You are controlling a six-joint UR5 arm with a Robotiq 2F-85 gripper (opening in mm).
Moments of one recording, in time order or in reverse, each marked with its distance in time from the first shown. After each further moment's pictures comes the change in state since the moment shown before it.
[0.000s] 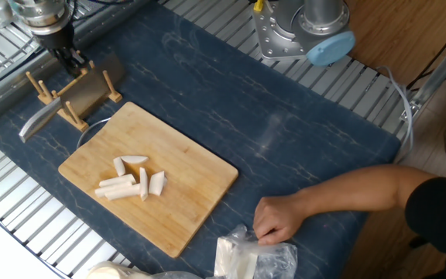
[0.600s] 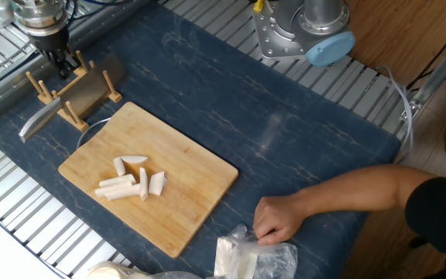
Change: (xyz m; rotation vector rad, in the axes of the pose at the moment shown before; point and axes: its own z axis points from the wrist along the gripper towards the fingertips) arm -0.026 0.001 0.012 -0.017 -0.118 -0.005
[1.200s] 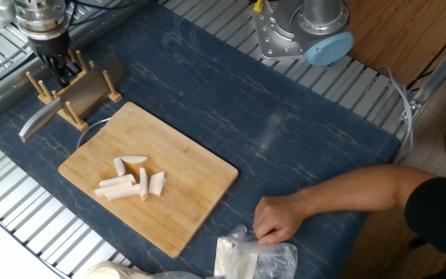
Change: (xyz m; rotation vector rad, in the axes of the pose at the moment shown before) arm -0.007 0.017 0.007 -0.060 -0.030 0.003
